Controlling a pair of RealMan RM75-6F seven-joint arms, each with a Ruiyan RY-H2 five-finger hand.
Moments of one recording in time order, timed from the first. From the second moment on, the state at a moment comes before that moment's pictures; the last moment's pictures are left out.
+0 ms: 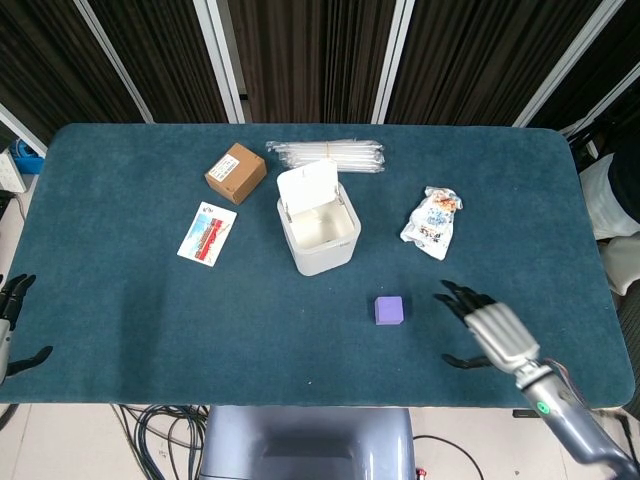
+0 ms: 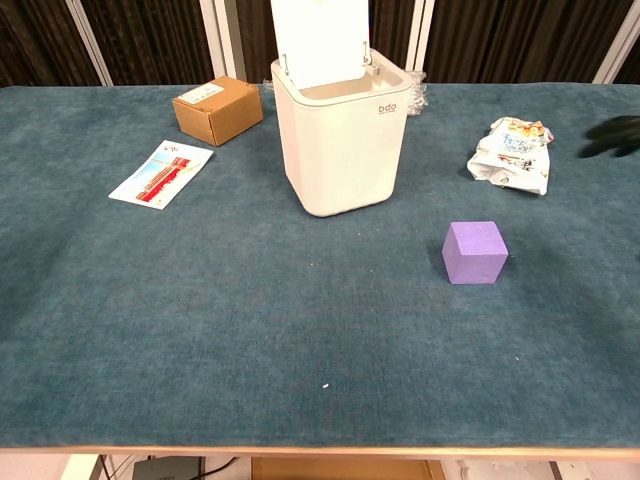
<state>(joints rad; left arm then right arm) -0.07 -1.08 -0.05 -1.66 1.45 1.49 0.13 0.41 -1.10 0.07 -1.68 -1.64 1.03 0.01</state>
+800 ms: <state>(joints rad) -0.07 -1.07 -0.05 -1.65 1.45 1.50 0.11 0.68 -1.43 0.13 -1.41 -1.40 0.72 -0.24</state>
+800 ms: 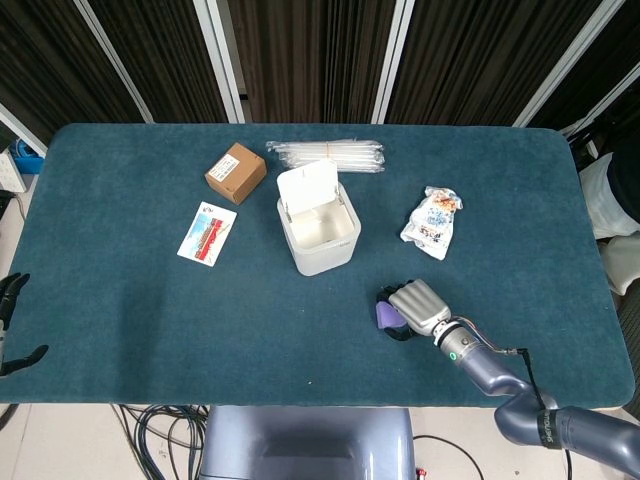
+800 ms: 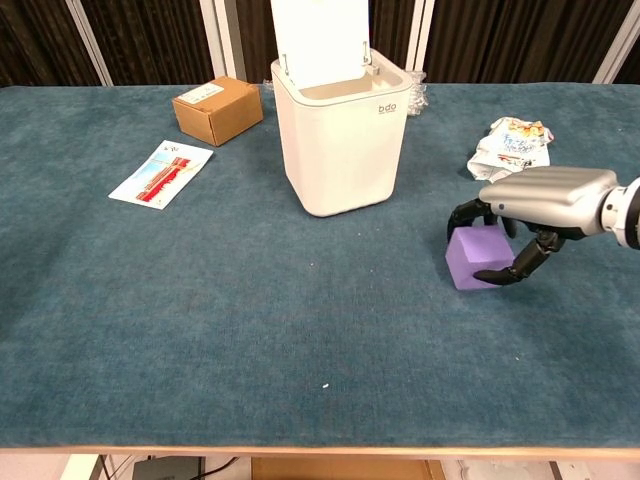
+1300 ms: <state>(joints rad) -0.07 -1.07 -0.05 -1.66 1.45 1.50 0.13 0.63 -1.29 0.21 -1.51 -1.44 0.99 -0.15</state>
